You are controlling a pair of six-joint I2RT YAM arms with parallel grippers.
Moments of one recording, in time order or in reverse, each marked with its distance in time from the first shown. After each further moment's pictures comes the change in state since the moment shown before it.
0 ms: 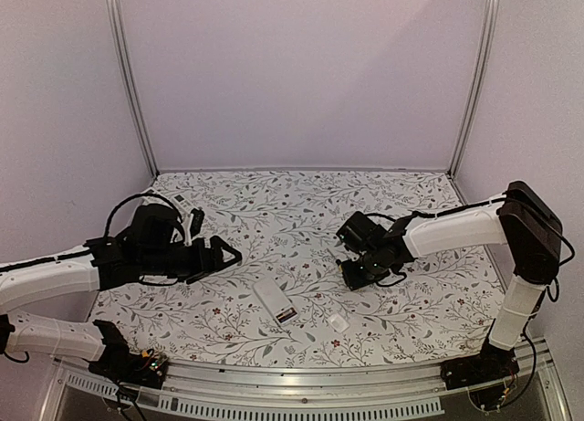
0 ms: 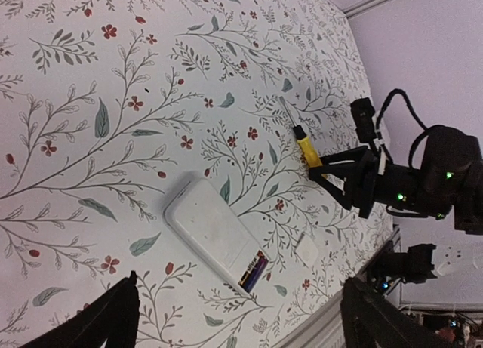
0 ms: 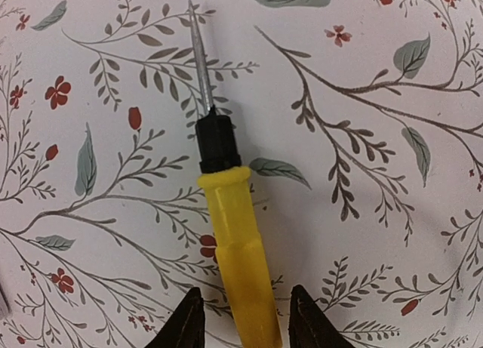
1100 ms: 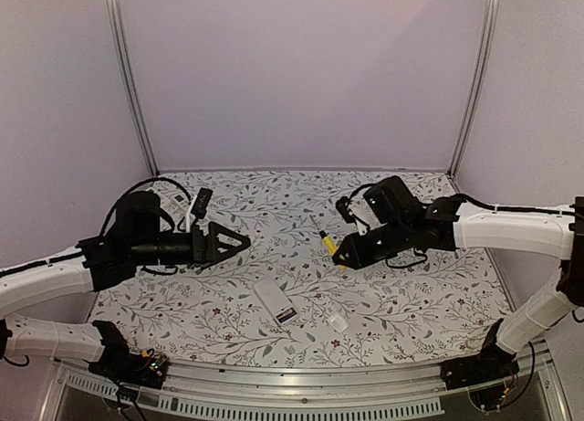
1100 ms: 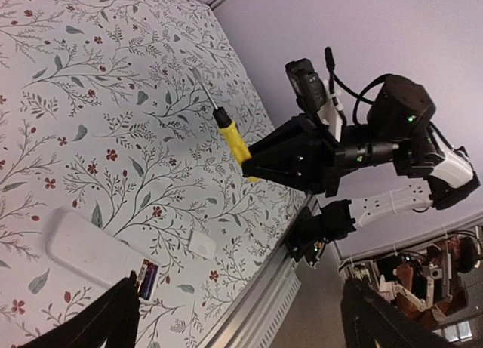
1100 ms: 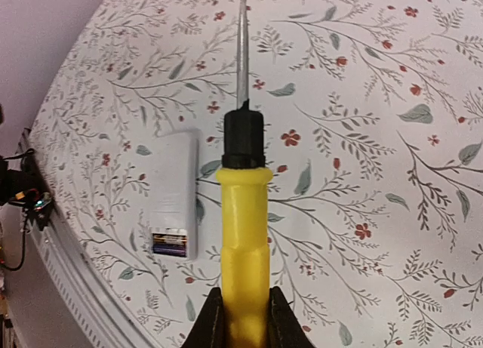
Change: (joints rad) left arm -0.002 -0.060 0.007 0.219 0.248 0.038; right arm -0.001 -0.277 -0.008 0.027 -0.267 -0.041
